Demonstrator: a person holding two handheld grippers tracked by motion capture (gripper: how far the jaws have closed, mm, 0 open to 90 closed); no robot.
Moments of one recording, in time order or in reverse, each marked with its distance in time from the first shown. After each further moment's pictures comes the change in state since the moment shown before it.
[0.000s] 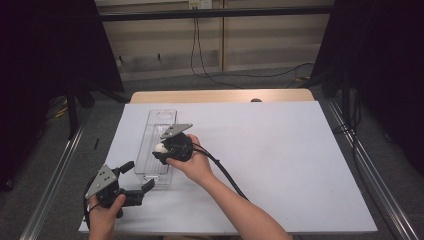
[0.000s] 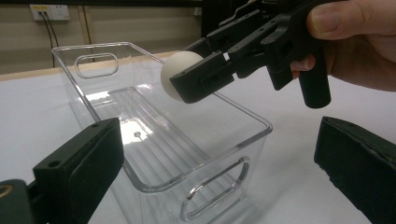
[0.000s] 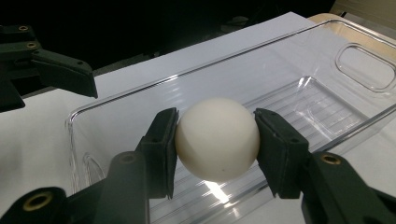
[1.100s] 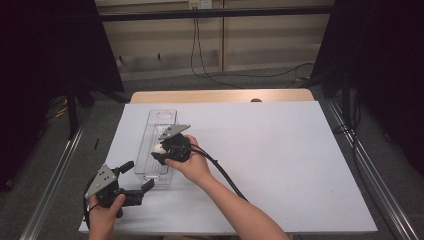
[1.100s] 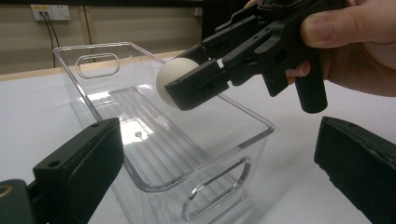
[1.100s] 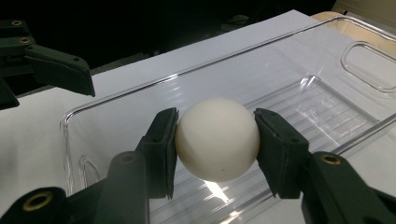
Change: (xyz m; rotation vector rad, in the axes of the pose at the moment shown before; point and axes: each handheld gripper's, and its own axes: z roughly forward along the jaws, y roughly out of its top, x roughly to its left) left arm 0.002 0.000 -0.001 0.017 -0.007 0.021; right arm 0.002 -0.001 0.007 0.004 -0.001 -0.004
